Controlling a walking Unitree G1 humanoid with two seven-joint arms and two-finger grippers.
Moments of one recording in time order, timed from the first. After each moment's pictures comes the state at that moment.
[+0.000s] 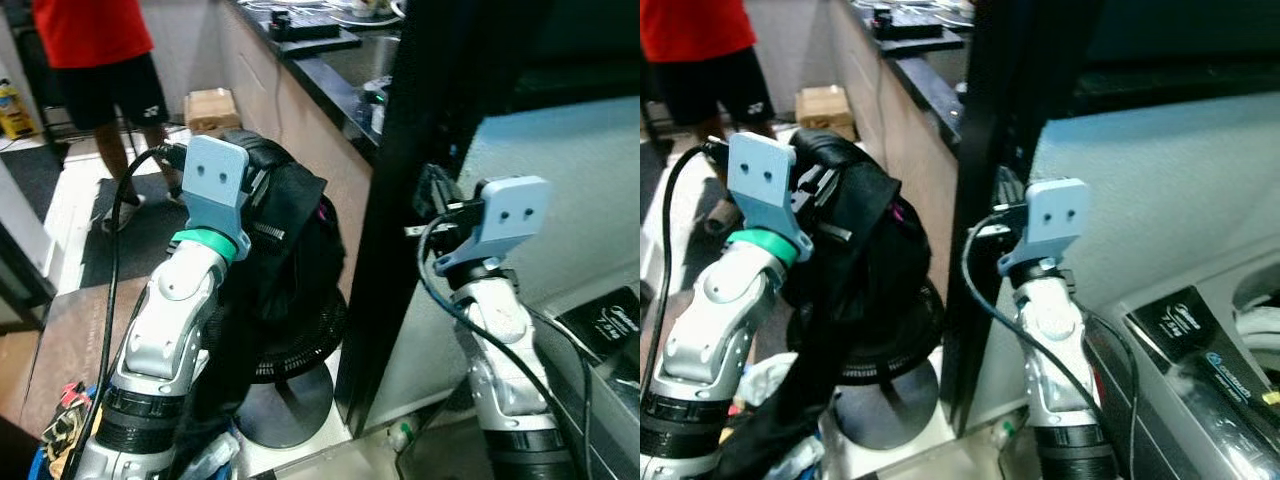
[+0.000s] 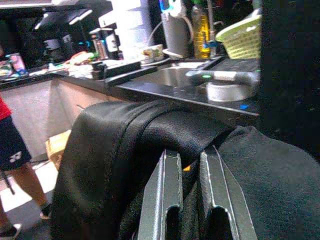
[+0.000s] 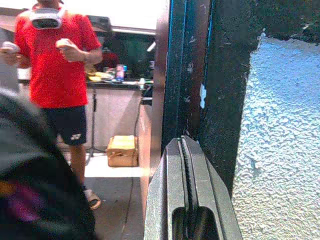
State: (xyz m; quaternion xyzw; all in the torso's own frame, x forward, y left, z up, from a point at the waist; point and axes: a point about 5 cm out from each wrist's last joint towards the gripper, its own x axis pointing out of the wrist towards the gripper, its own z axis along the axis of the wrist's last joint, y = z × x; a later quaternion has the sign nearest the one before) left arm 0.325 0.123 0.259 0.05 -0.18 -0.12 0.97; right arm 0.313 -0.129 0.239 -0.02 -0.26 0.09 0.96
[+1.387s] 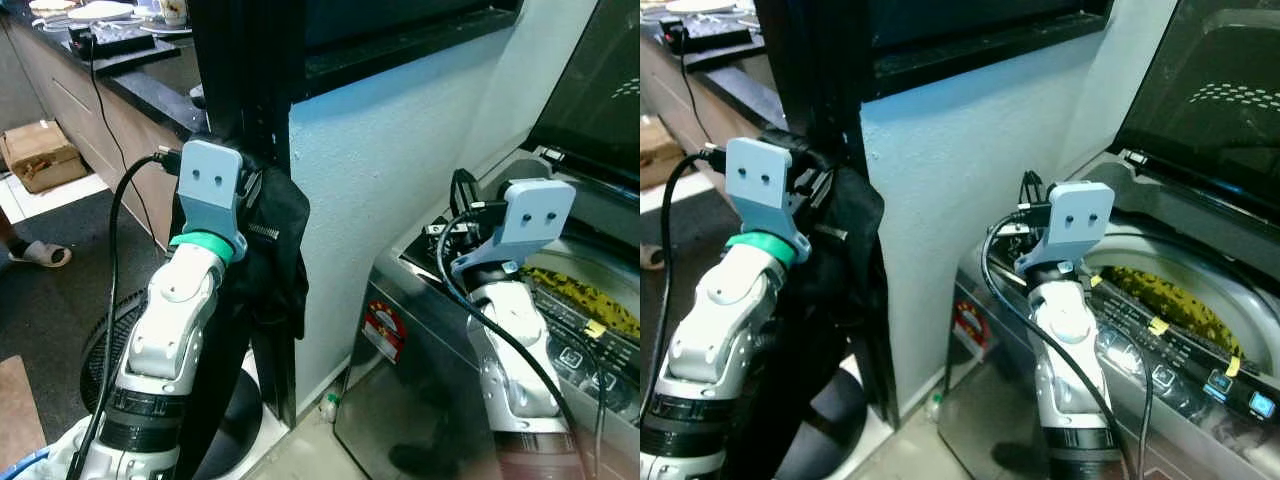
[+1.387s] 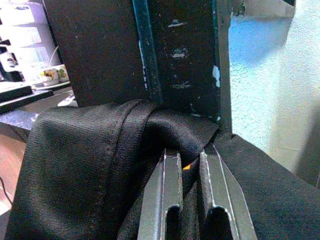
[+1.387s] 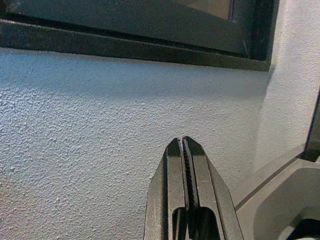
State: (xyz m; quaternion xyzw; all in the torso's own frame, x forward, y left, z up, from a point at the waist) left arm 0.328 0.126 0.255 0.05 -0.18 -0.11 0.98; right arm 0.314 -0.157 0.237 -0.01 -0.26 0.02 0.96
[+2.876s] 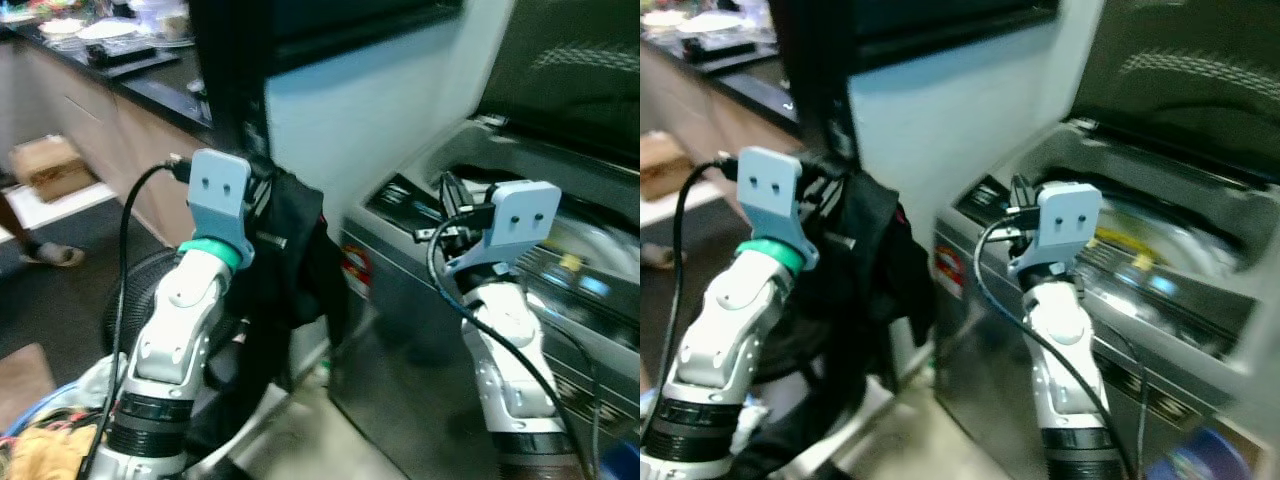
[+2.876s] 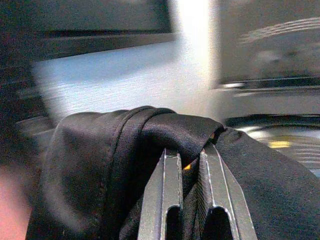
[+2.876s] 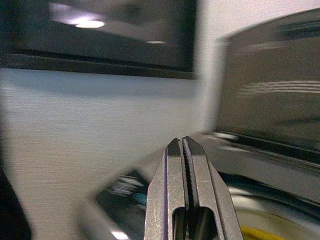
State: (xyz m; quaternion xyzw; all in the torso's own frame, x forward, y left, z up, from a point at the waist) left arm 0.328 0.116 0.250 0.04 -0.18 -0.13 0.98; right arm 0.316 -0.156 0.237 -0.02 -0.26 0.03 0.96
